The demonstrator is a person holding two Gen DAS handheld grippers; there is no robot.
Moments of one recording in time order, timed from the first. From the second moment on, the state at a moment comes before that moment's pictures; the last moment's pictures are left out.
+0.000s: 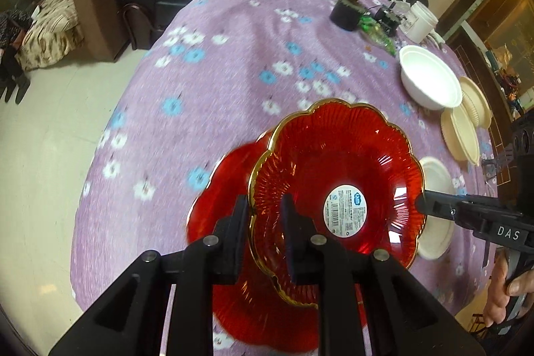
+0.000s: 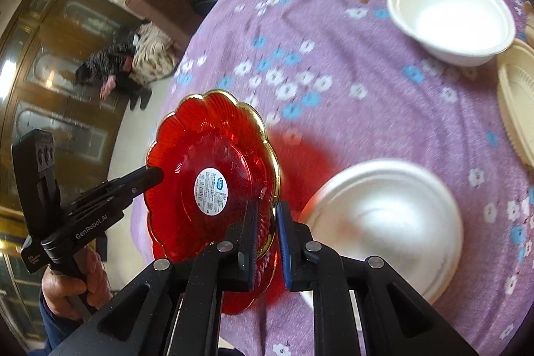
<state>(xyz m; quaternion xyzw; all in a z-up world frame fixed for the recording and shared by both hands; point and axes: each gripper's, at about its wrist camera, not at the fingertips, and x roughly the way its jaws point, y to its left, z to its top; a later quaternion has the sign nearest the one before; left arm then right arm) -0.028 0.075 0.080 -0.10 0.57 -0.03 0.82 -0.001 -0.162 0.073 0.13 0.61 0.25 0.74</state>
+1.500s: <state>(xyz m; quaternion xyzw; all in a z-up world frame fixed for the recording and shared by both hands) -0.049 0.090 0.063 -0.09 0.58 0.00 0.81 -0.026 -0.119 0.060 0.04 0.61 0.25 0.75</state>
